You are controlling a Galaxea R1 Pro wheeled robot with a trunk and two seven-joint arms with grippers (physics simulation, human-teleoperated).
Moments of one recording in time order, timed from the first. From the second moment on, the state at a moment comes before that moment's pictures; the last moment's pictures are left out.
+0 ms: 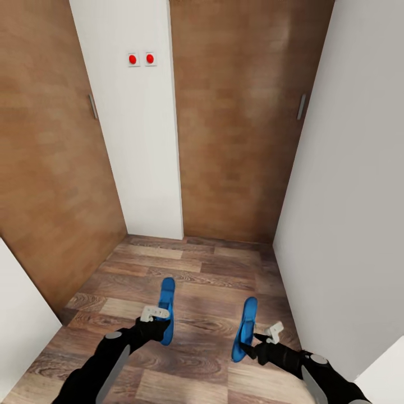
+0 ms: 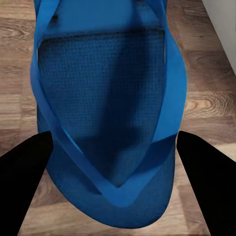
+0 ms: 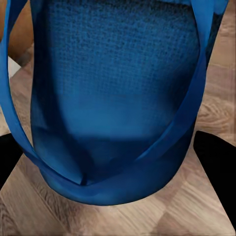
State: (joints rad) left arm -0.36 0.06 -0.22 -1.01 0.18 0.38 -0.24; right arm -0.49 -0.16 0.18 -0.44 -0.22 -0.08 0.74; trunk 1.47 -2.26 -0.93
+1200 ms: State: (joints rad) left arm -0.36 0.14 -0.18 -0.74 0.26 0.24 -0.39; right arm -0.48 -0.25 0.18 -0.18 -0.42 -0.09 1.00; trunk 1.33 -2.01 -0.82
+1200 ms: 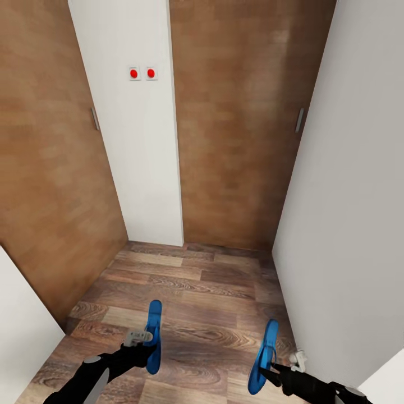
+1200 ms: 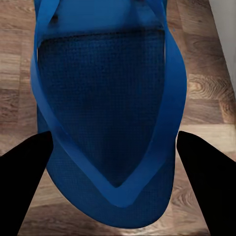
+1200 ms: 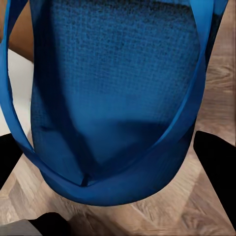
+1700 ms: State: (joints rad) left arm -0.36 0.12 -0.18 -0.47 0.25 0.08 -0.39; right arm -0.48 -0.25 0.18 0.00 -0.42 -0.15 0.99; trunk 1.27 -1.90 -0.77
